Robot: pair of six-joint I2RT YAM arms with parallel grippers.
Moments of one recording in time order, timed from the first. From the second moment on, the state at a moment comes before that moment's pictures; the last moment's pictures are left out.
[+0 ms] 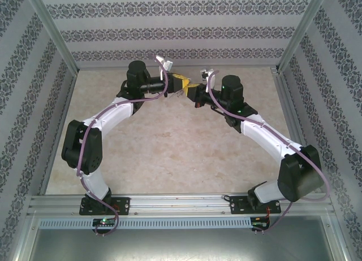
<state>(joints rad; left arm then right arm) -0.36 1.77 1.35 0.40 0.96 -0.40 0.43 1.43 1.06 0.19 -0.57 0.35</state>
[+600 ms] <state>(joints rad) -0.38 1.76 1.32 0.49 0.94 -0.42 0.31 1.18 0.95 0.20 -0.57 0.42</state>
